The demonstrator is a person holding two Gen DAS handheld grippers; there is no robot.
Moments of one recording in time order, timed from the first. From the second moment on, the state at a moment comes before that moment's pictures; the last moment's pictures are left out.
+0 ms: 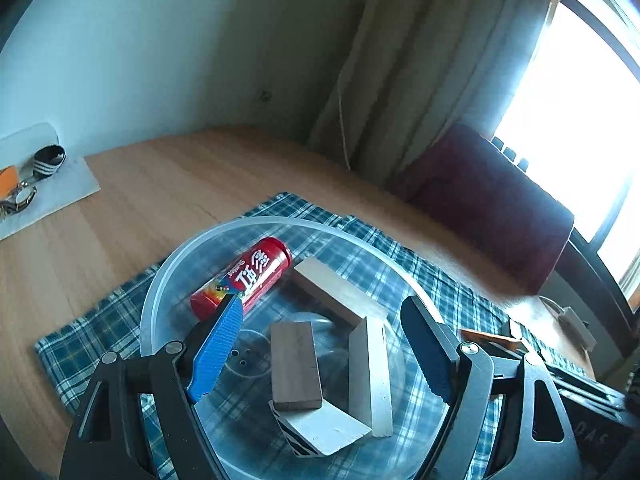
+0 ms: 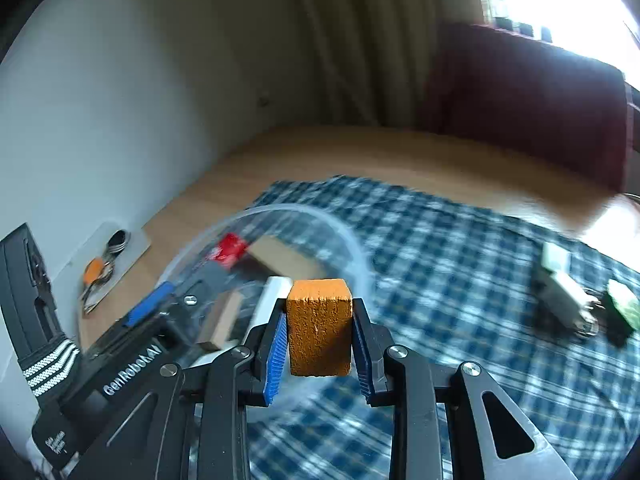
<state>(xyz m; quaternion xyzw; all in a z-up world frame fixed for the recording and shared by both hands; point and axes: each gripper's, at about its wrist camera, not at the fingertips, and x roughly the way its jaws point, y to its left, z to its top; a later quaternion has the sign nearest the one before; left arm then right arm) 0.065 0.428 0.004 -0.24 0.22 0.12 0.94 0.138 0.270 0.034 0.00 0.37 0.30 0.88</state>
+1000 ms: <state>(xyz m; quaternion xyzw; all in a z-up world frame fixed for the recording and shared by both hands) 0.074 0.428 -0.004 -0.25 0.24 0.12 0.93 0.136 0.187 -0.007 0.03 0.41 0.21 0.89</state>
